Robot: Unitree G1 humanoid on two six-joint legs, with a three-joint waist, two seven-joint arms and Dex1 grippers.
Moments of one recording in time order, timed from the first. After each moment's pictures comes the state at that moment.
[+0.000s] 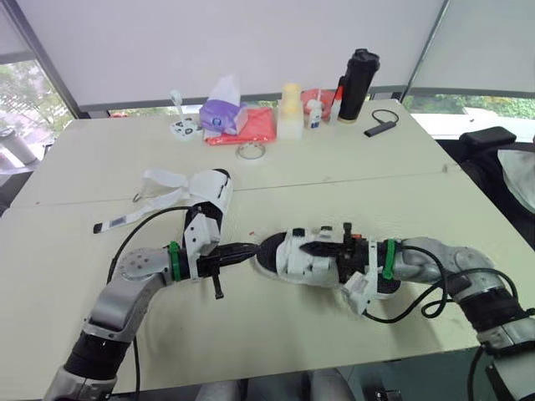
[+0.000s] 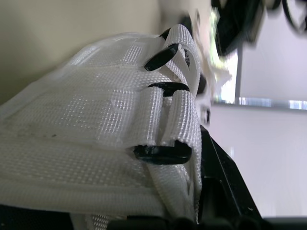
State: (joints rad) left arm -0.24 0.53 -0.08 -0.20 -0.43 0.28 -0.99; right arm -0.45 -0.79 0.22 0.20 -0.71 -0.98 0.31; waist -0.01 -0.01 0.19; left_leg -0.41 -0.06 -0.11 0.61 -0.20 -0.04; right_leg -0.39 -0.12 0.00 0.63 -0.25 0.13
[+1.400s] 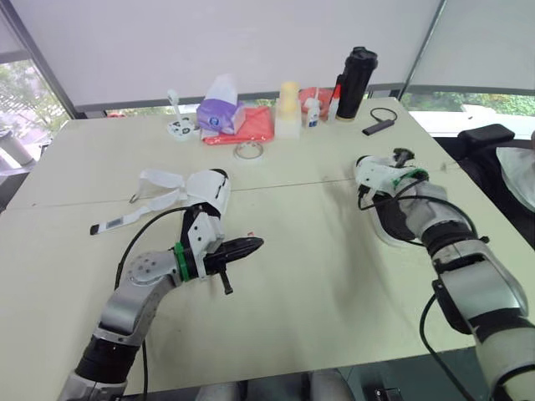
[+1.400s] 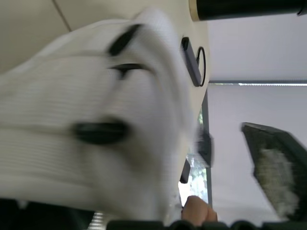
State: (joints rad) left arm -0.23 0.46 -0.10 -0.20 -0.40 0.26 -0.91; right arm -1.00 -0.66 0.35 0.94 -0.68 0.08 0.27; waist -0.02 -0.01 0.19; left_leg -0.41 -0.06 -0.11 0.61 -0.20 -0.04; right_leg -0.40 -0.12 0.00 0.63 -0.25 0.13
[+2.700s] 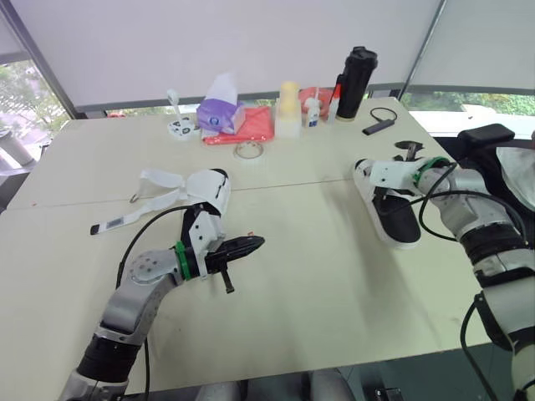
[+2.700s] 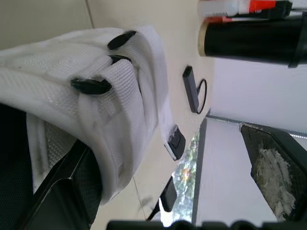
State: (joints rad) left arm -0.23 0.46 -0.10 -0.20 -0.40 0.25 -0.91; right arm -0.95 -0.82 0.37 0.77 -0.64 -0.07 0.45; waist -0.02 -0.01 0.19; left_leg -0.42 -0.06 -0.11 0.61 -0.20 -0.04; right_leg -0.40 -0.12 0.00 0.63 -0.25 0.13
